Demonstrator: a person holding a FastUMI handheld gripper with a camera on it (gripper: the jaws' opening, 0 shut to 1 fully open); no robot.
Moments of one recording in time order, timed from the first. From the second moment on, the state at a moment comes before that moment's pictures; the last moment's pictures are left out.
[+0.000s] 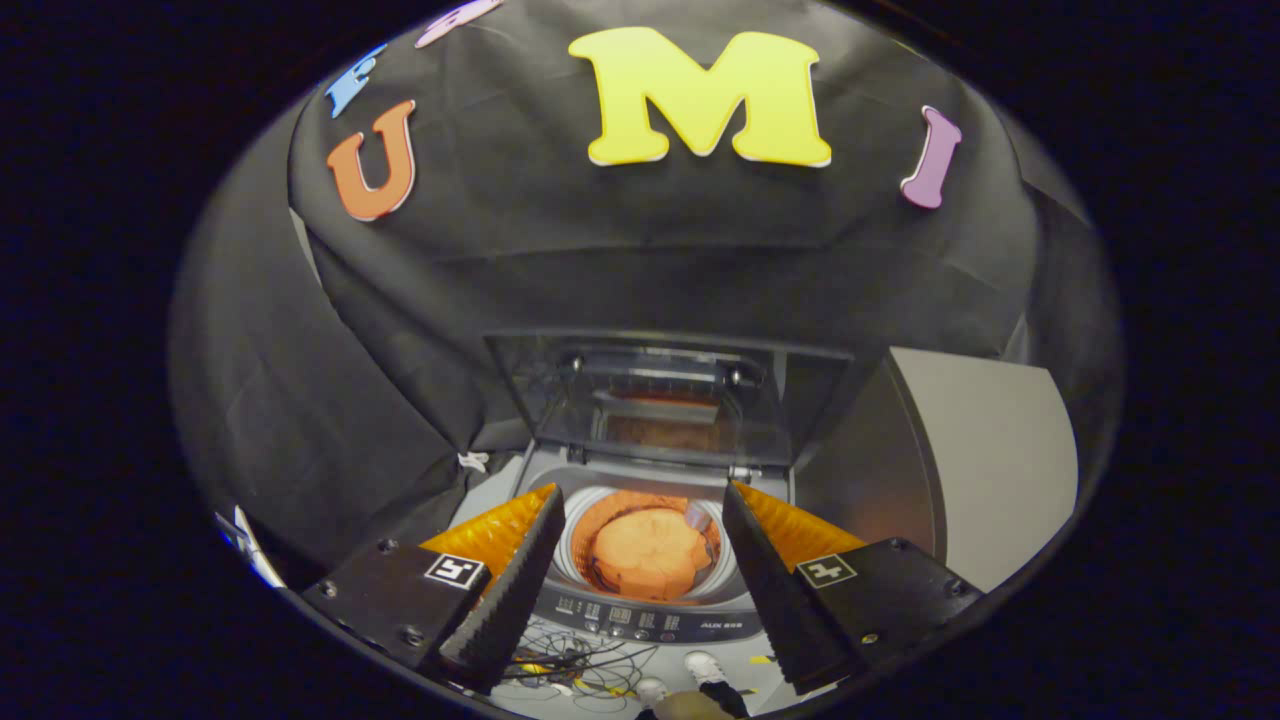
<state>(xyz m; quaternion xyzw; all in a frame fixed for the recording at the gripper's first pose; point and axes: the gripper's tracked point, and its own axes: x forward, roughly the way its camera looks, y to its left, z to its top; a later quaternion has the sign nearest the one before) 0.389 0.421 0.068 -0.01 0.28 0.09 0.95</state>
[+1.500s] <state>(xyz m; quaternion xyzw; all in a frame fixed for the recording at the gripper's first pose) 0.586 0.433 0.082 -0.01 0.32 0.04 0.95</state>
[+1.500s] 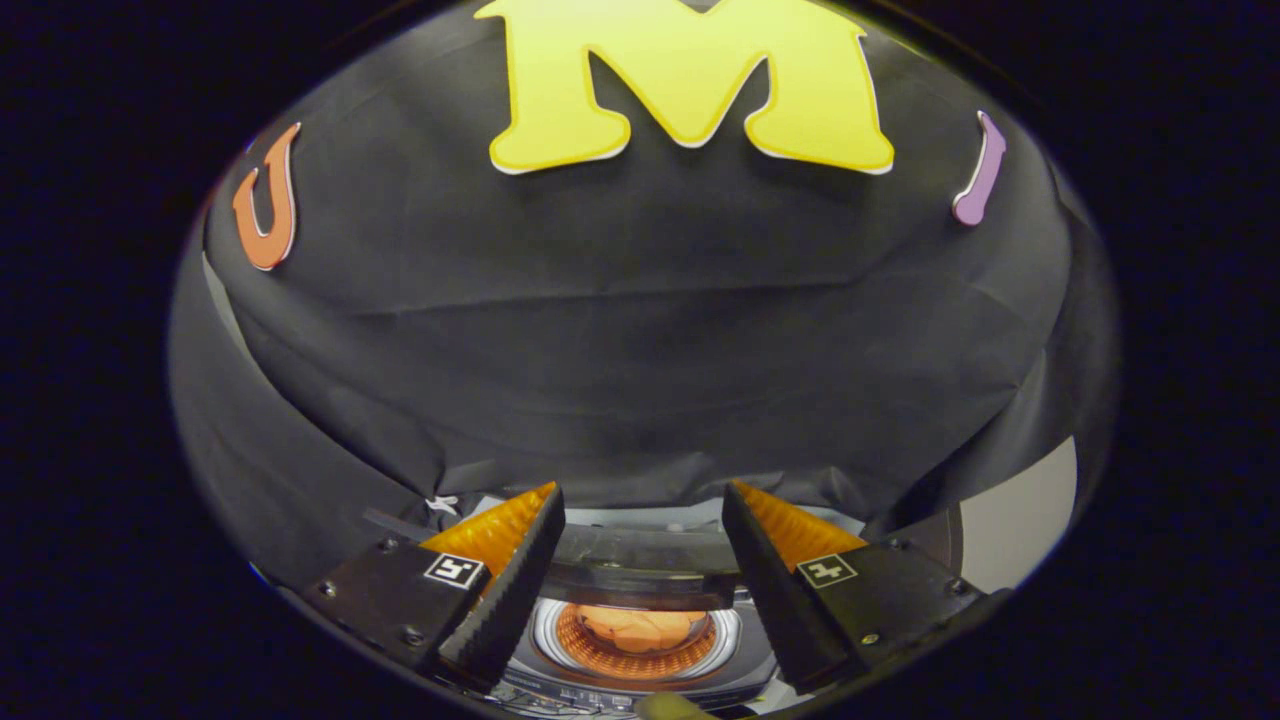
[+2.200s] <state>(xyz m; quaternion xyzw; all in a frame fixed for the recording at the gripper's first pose) 0.579 0.431 0.057 0.01 0.32 0.03 0.95</state>
